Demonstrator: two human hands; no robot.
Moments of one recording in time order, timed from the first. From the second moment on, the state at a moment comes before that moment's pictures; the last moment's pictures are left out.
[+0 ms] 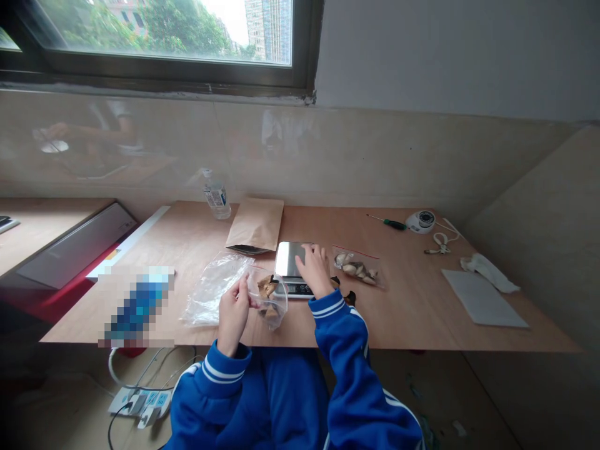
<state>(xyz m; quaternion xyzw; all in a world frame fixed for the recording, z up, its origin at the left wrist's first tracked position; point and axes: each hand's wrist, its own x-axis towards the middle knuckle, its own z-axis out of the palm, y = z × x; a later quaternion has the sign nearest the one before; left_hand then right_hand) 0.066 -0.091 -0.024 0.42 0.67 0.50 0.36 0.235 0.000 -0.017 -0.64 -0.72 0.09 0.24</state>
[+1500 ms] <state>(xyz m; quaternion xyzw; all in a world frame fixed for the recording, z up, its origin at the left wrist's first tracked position) 0.046 -0.092 -0.033 0.42 0.69 0.53 0.27 0.216 -0.084 0.010 -0.44 -0.75 0.41 0.29</state>
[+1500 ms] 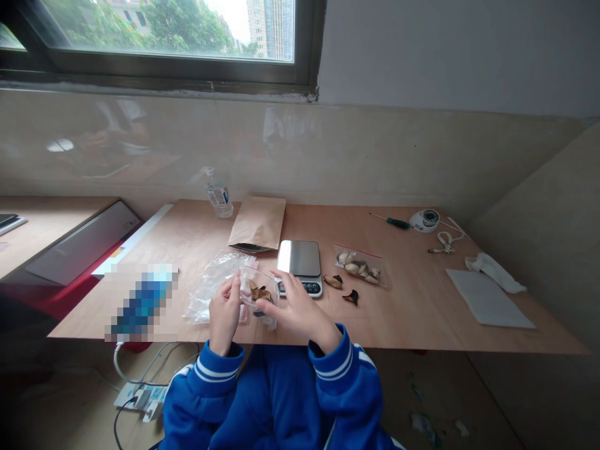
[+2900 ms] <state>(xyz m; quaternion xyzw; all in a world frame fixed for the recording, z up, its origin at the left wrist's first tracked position) 0.023 -0.095 -0.044 0.55 0.50 0.50 0.44 0.272 -0.097 -0.031 -0.61 -0.66 0.21 0.39</state>
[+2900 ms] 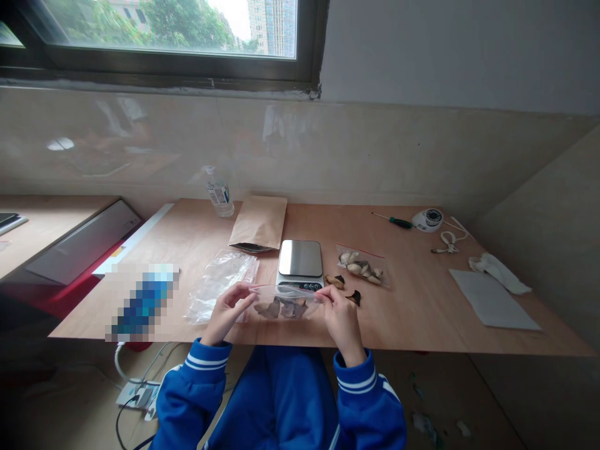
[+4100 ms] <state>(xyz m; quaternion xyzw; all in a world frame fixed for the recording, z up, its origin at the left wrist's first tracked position) 0.041 -0.111 -0.047 0.59 0.52 0.55 0.29 0.191 -0.083 0.008 -0.42 -0.82 0.21 0.33</state>
